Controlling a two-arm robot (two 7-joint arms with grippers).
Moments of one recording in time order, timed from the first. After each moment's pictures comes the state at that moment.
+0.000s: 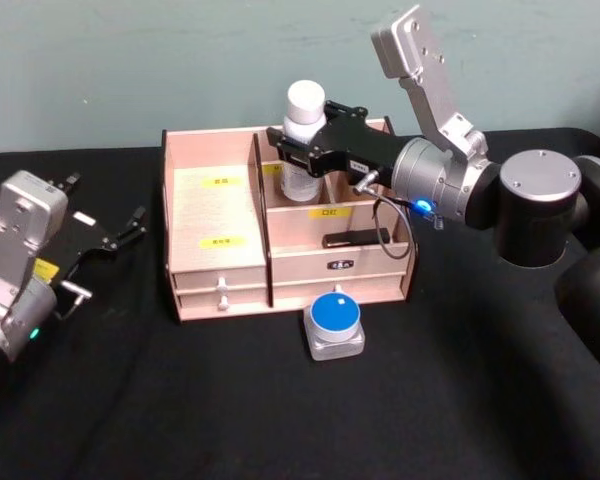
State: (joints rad) left arm -0.20 0.60 0.45 -1.41 -0.25 -0.12 0.03; right arm 0.57 0.29 -0.52 -1.31 0.33 0.20 0.44
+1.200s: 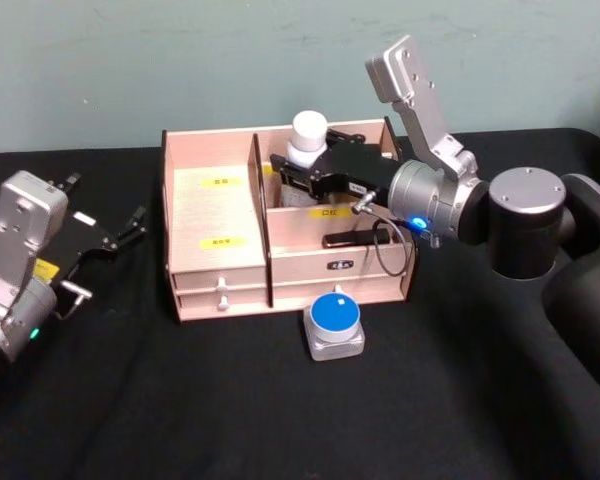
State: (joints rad) left arm -0.20 0.60 0.45 -1.41 -0.25 -0.12 0.03; right arm 0.58 0.25 -0.52 -1.19 0.32 0.19 0.47
